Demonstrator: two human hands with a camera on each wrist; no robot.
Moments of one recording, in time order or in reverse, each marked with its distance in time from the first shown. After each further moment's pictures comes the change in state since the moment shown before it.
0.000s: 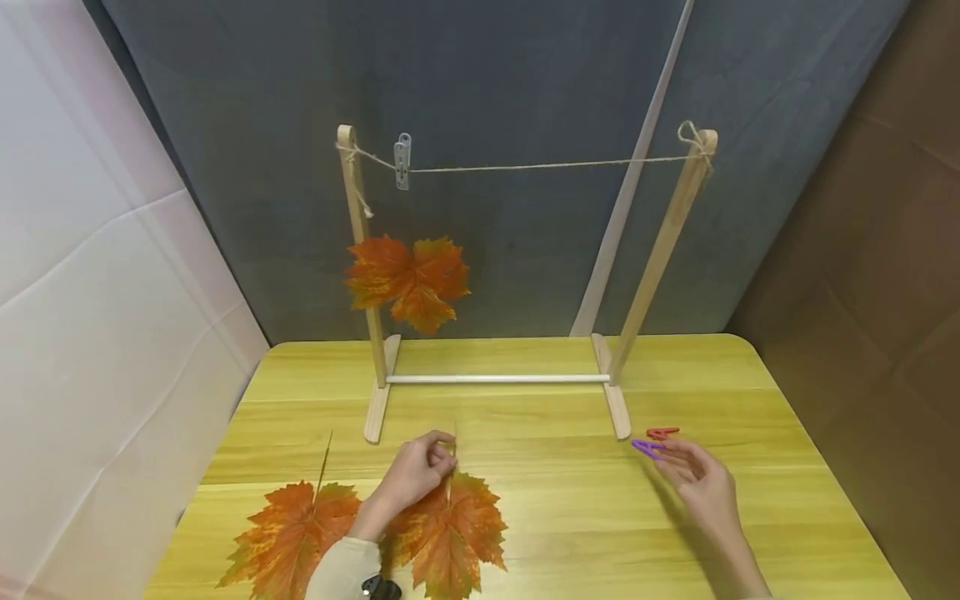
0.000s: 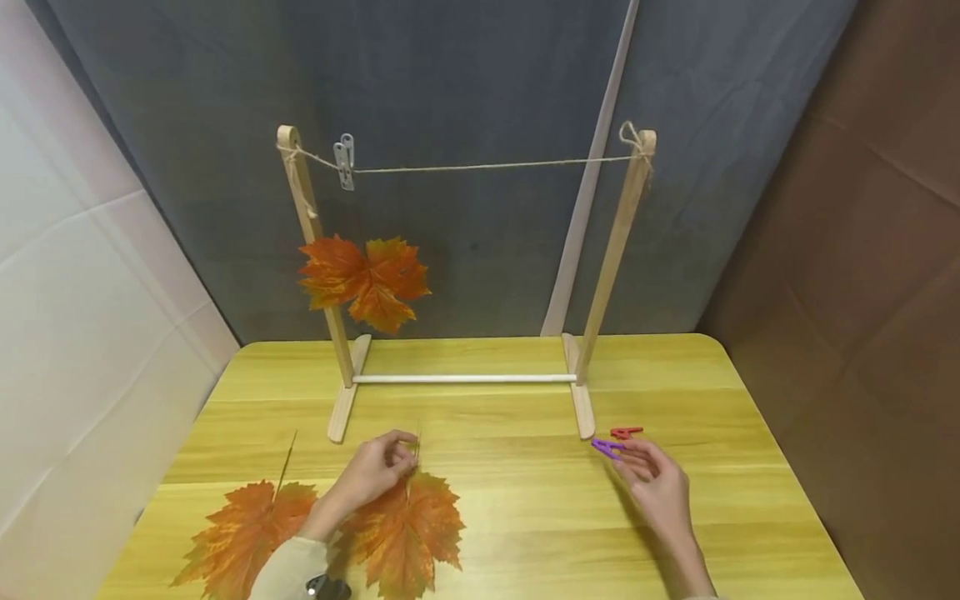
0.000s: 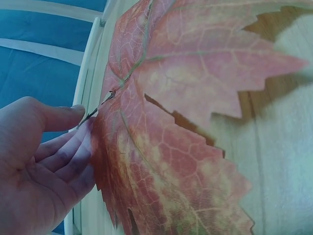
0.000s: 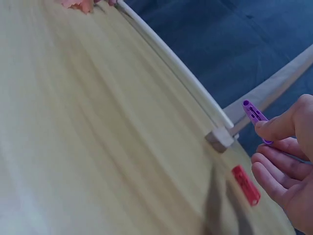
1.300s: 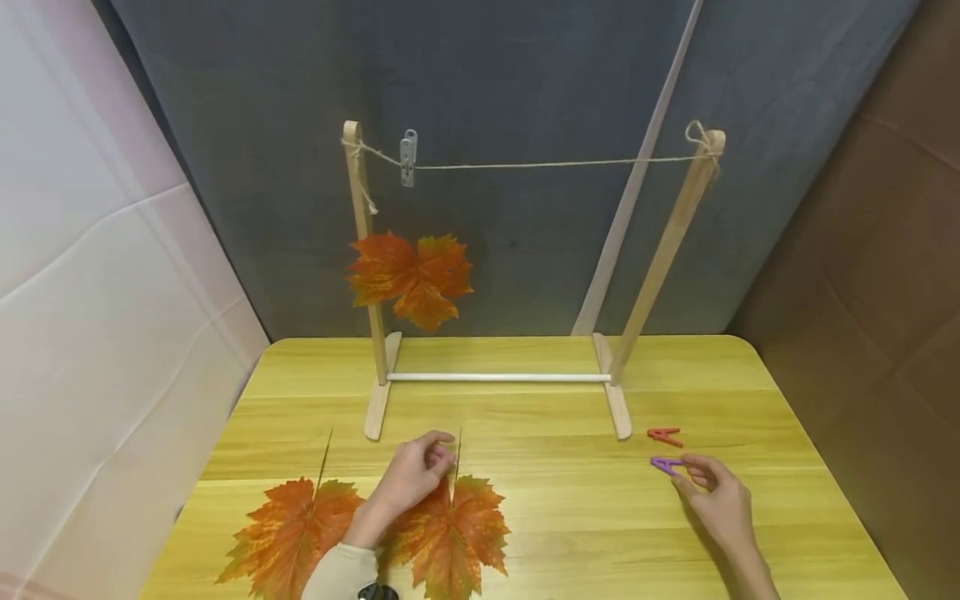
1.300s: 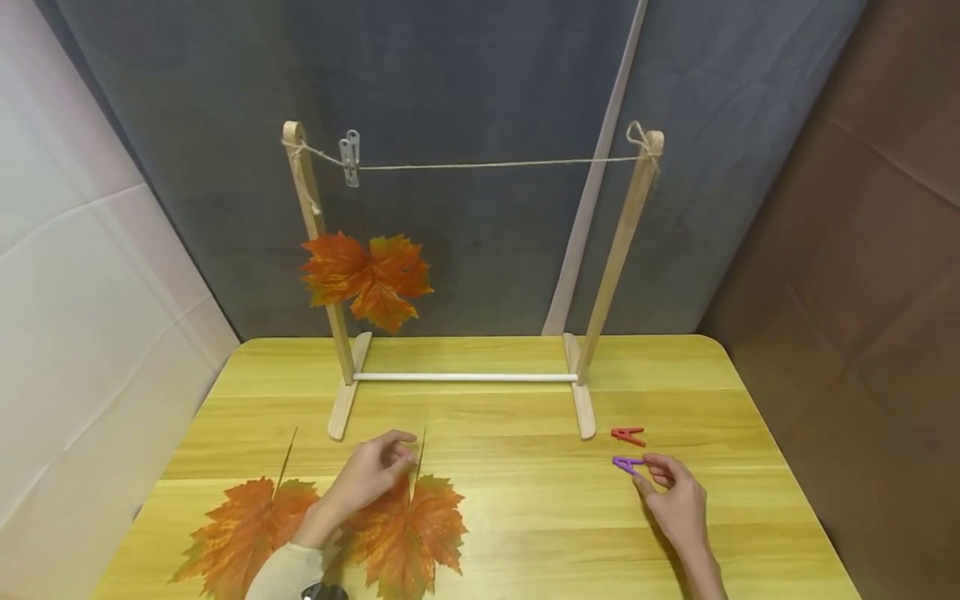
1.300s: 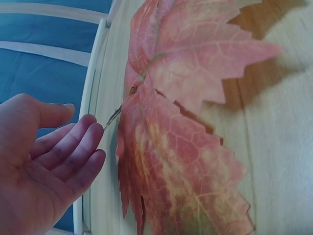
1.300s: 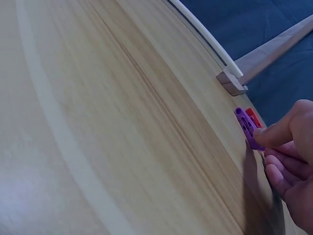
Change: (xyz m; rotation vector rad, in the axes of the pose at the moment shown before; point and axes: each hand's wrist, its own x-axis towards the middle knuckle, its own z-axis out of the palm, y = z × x) left_hand -0.007 0.004 -0.002 -0.017 0.060 0.040; right_hand -0.002 0.038 -0.015 -0.291 0.109 0.000
